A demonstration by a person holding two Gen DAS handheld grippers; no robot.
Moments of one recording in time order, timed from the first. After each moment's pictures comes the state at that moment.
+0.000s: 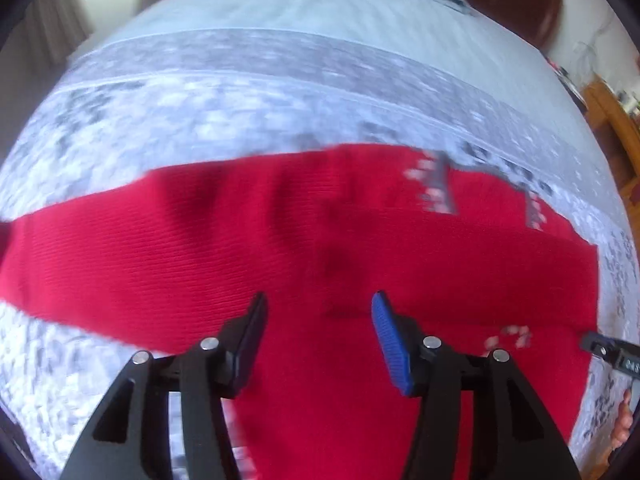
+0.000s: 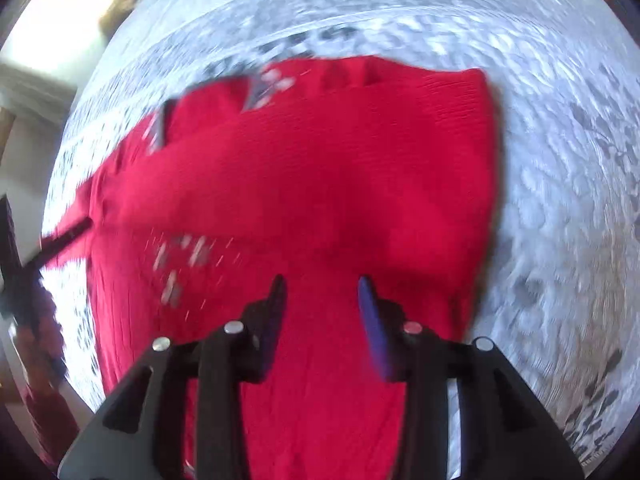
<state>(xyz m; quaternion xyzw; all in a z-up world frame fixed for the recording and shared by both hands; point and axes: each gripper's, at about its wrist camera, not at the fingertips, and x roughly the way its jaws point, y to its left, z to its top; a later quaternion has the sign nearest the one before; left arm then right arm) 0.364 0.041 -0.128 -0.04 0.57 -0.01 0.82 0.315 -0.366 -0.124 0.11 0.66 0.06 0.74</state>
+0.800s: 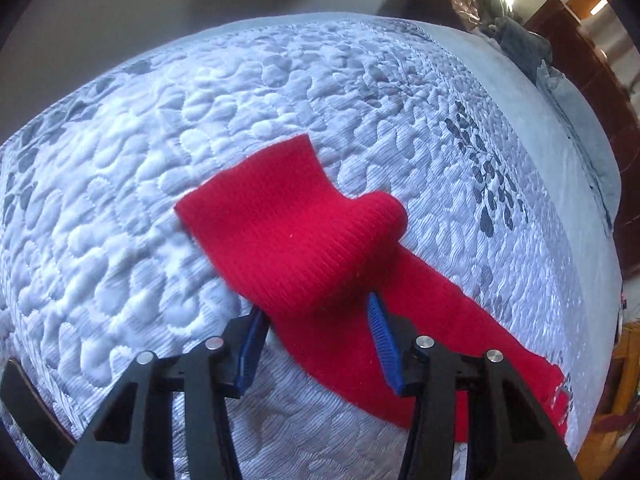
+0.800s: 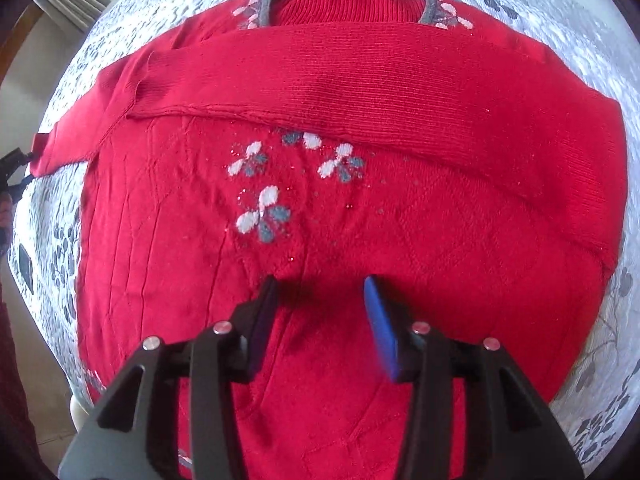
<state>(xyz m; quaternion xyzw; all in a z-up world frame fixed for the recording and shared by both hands) 0.340 0.431 -0.130 -0.30 0.51 0.20 0.78 0.299 -0.235 -0.154 0.02 0.70 0.12 0.71</state>
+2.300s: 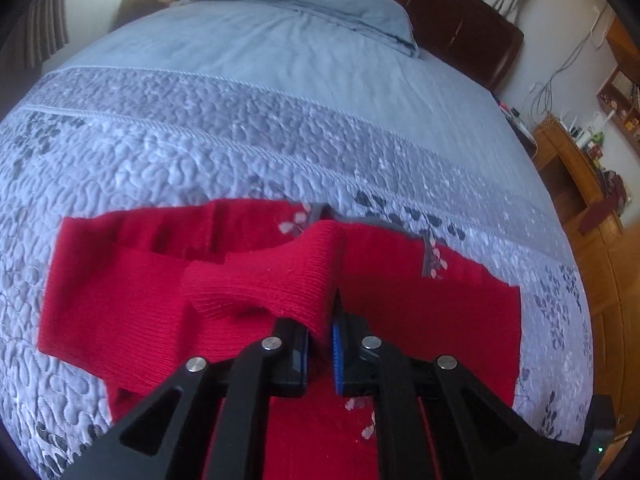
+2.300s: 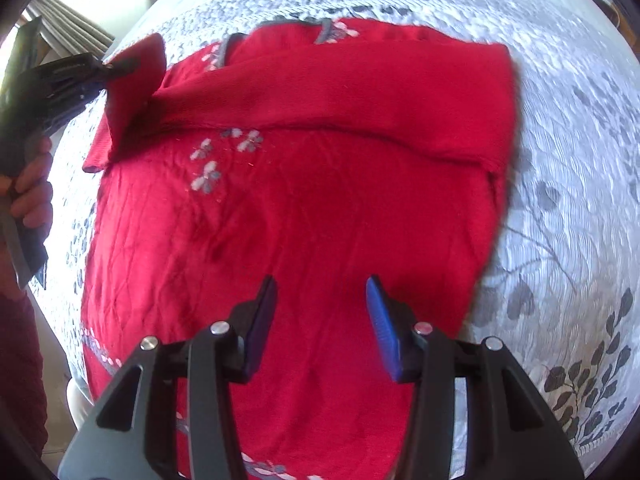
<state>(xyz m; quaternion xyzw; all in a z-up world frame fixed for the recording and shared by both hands) 0.381 -0.061 -0.097 -0.11 0.52 -0.11 0.84 0.233 -0.340 -0.112 0.06 0.65 0.11 0.75</state>
